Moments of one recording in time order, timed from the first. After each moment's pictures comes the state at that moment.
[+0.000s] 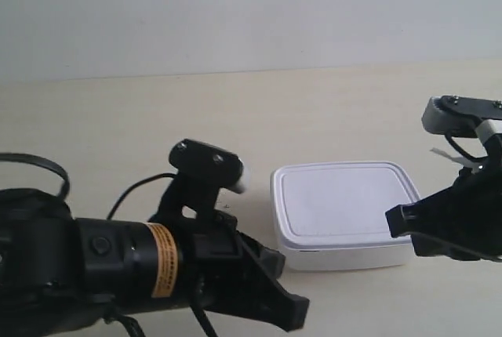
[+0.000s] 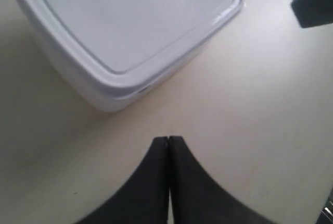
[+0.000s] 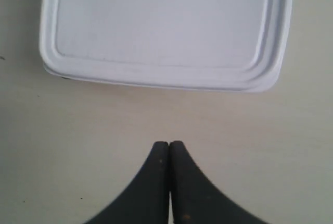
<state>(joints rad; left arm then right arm) -0.88 1.59 -0.68 0.28 -0.12 -0.70 0.37 1.19 -0.61 0.24 0.67 0.10</state>
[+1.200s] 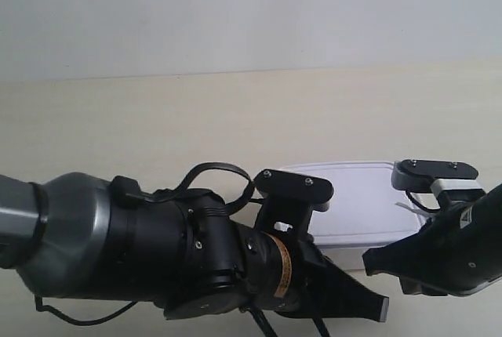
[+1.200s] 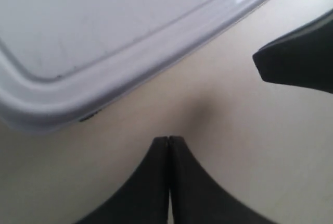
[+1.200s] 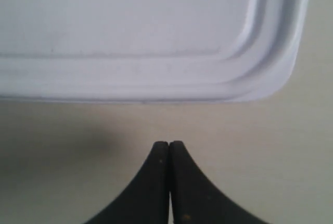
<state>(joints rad) -0.96 1.92 -1.00 0.28 0.07 -0.89 0.37 1.51 -0.52 0.24 0.40 0.10</state>
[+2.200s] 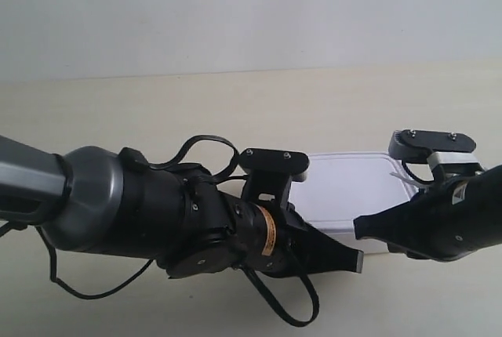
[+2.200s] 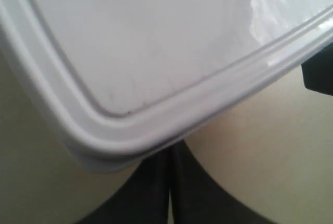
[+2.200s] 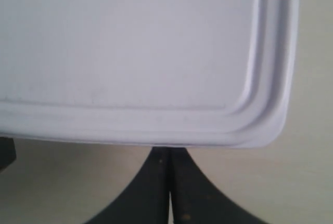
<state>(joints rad) -0.86 1.98 -1.03 0.28 0.02 -0.88 0.37 1.51 -0.54 0.24 0.25 0.10</state>
